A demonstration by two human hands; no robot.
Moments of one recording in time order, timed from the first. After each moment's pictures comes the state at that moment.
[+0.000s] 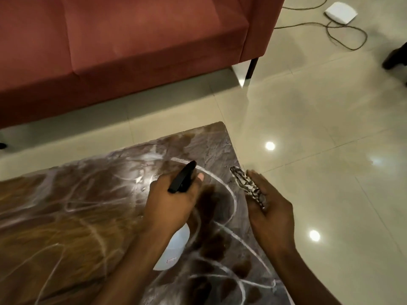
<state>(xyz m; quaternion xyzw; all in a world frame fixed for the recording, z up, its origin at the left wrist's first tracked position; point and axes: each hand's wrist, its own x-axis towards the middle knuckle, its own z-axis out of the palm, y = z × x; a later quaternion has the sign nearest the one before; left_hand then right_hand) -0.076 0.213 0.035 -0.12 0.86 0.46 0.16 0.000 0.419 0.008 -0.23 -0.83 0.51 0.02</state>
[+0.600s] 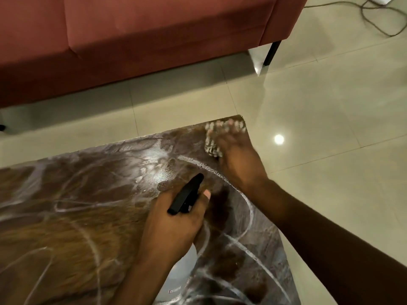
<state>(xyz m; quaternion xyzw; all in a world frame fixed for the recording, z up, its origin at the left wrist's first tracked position) -0.072 0.202 0.009 -0.18 0.84 0.47 0.22 -0.165 0.386 -0.068 0.11 -0.97 0.20 -0.13</state>
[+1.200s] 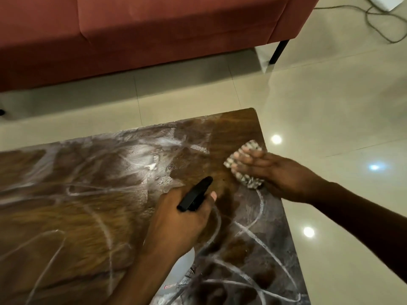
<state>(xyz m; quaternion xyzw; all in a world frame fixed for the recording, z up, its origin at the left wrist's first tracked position) -0.054 0.172 0.008 -0.15 0.84 0.45 0.25 -0.125 0.466 -0.055 0.38 -0.89 0.17 -0.18</state>
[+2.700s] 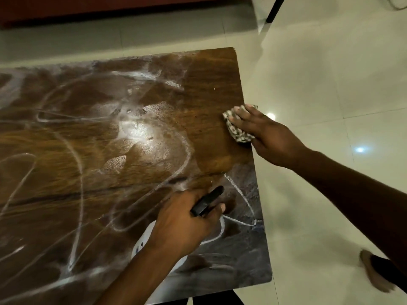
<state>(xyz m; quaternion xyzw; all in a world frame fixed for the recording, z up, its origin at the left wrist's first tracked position) 0.088 0.243 0.004 -0.09 0.84 0.41 0.34 -0.052 0.503 -0.060 0.25 -0.93 0.23 -0.18</state>
